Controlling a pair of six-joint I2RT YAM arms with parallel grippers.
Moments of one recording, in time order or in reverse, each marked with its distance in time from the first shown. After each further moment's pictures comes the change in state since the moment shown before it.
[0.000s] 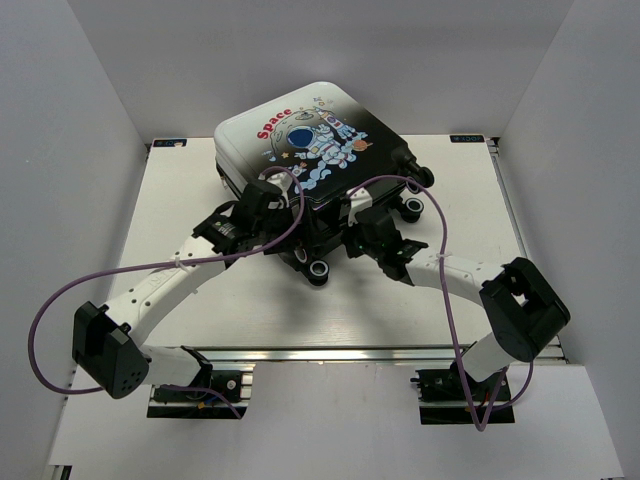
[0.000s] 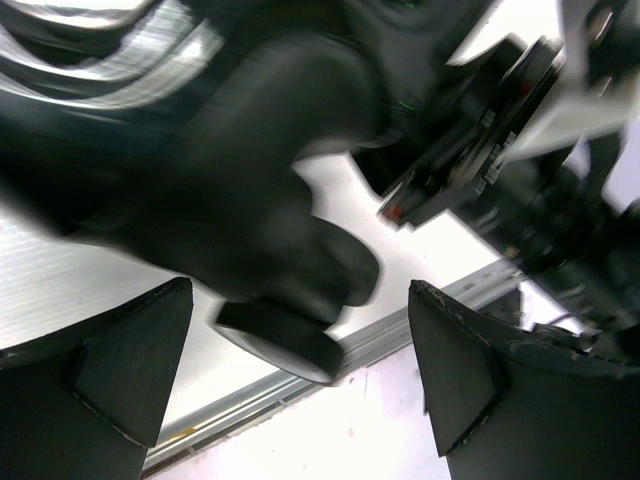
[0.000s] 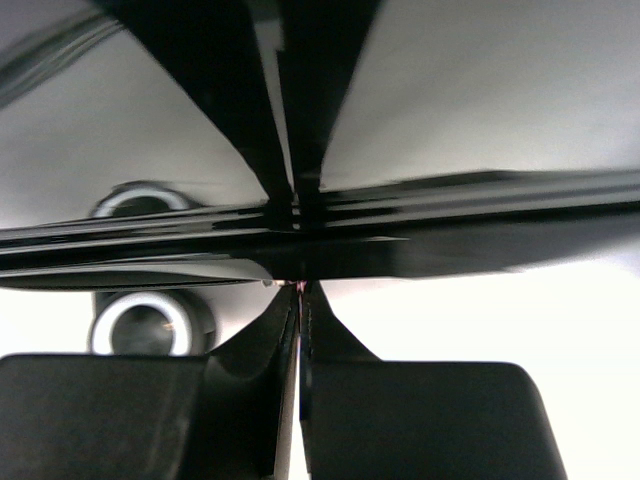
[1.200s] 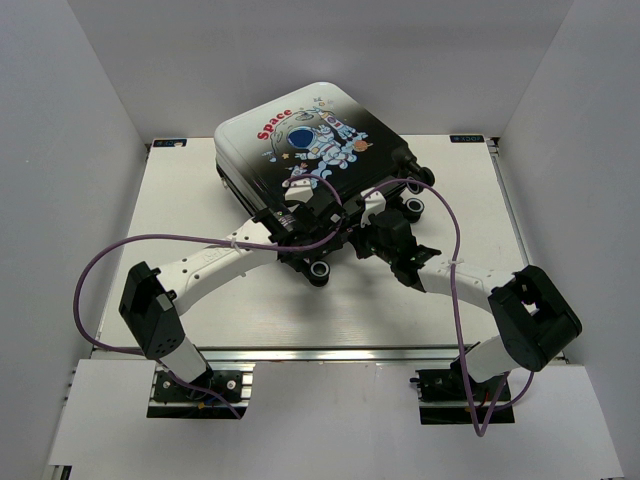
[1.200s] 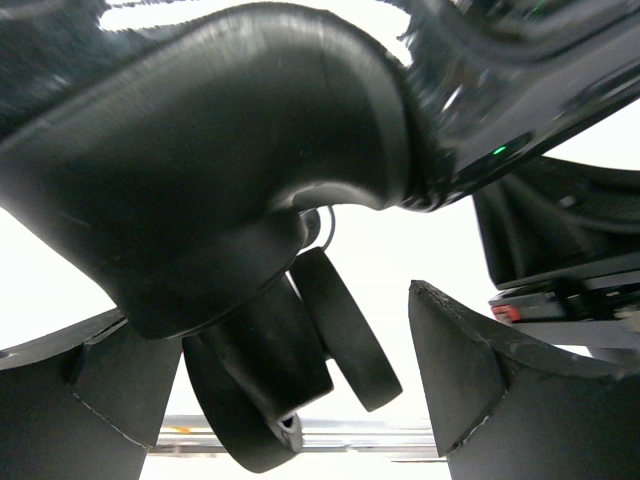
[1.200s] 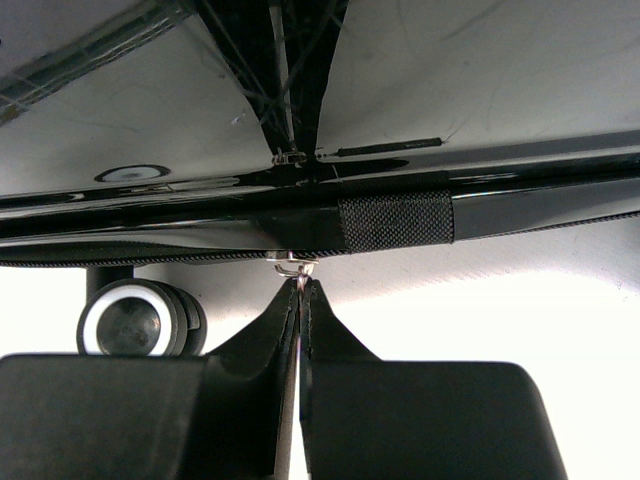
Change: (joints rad) left arm -0.282 0.303 0.300 -0.346 -0.571 -0.290; right arm -0.082 -0.075 -0.118 0.127 -0.084 -0.009
